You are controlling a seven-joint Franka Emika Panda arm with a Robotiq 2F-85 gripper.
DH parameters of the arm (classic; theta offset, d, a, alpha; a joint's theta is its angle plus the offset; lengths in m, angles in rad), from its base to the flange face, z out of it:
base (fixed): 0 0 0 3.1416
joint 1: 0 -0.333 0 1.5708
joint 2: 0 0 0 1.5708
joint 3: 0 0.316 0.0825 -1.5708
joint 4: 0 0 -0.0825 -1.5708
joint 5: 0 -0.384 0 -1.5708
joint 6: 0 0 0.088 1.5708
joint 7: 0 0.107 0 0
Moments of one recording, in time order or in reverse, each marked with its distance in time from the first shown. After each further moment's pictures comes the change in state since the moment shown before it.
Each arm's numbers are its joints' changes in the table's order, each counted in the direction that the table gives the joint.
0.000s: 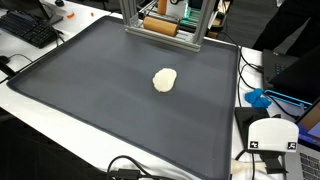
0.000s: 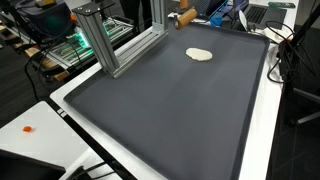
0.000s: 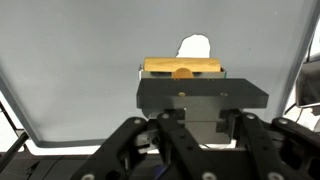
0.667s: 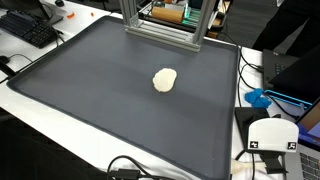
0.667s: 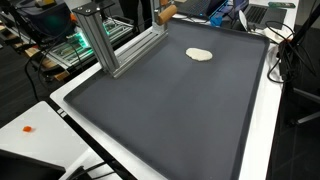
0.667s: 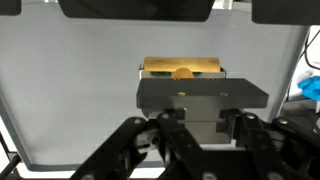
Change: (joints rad) arm -0.001 -0.197 -0.025 0.141 -0.087 -0.119 -0.136
